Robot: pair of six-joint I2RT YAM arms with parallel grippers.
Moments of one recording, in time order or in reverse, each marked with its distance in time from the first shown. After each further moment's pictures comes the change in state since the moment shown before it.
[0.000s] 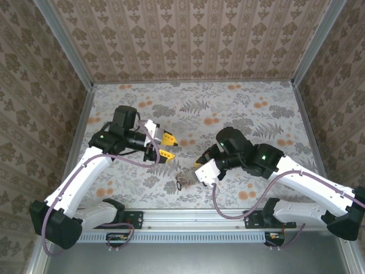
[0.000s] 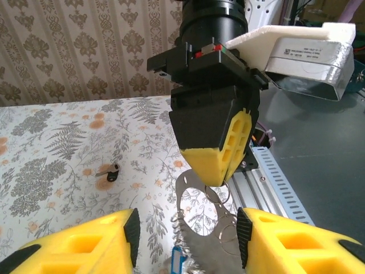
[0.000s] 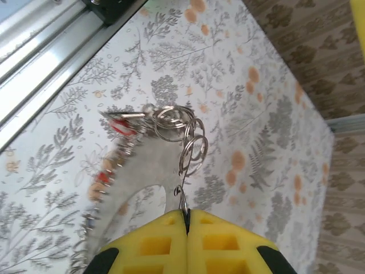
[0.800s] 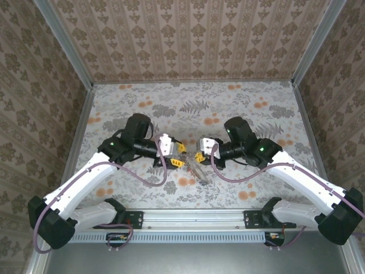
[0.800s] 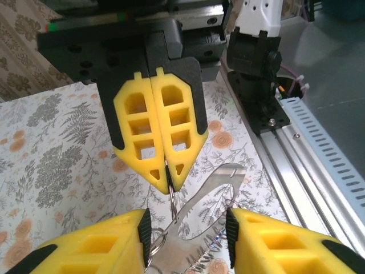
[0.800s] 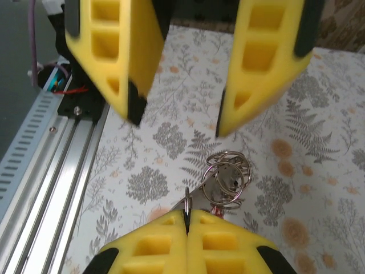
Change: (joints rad) left arm -0.225 -0.009 -0.070 0.138 -0.342 0.055; right arm -0.228 0.010 -0.154 0.311 -0.347 0.581
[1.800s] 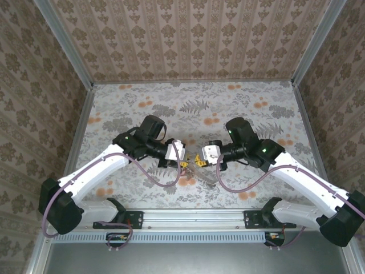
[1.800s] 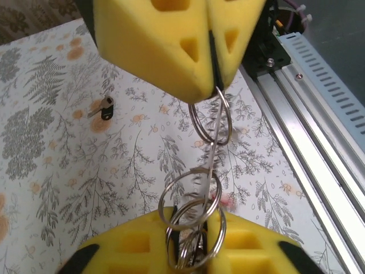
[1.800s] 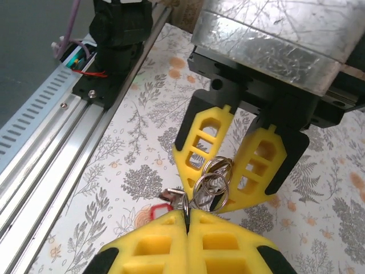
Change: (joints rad) left arm -0.027 0.146 0.042 -0.136 -0.083 0.195; right arm 0.016 -0.020 0.050 -0.149 -0.040 -0.304
